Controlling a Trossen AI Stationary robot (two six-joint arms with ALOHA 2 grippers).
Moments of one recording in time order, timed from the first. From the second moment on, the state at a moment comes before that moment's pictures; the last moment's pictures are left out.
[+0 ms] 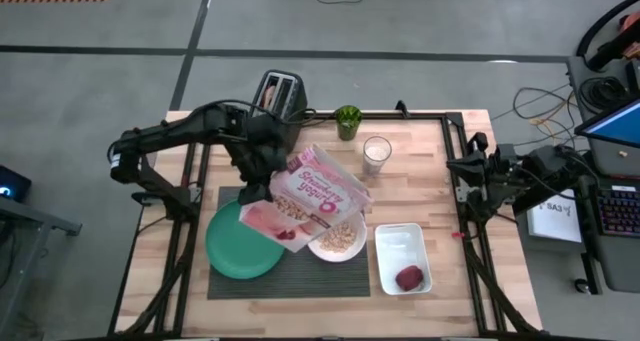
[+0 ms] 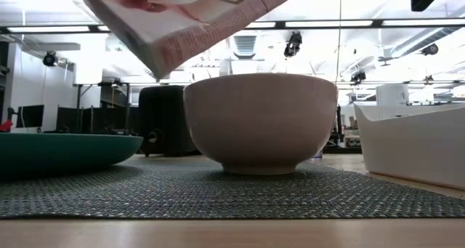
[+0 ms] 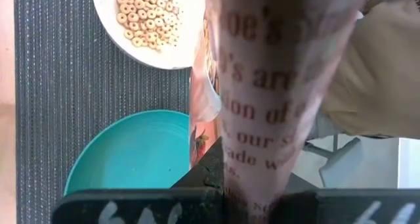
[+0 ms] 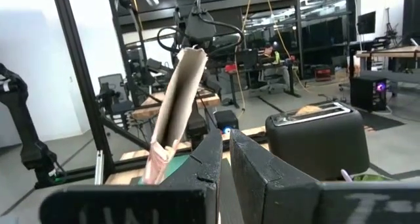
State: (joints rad) left arm 0.15 1.52 1.74 -1.44 0.53 -0.04; right arm 0.44 0.13 0.59 -0.33 0.53 0.08
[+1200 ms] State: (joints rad) left arm 0.13 1.54 1.74 -1.57 0.99 -0.87; right arm 0.44 0.12 0.62 -0.53 0.52 0.16
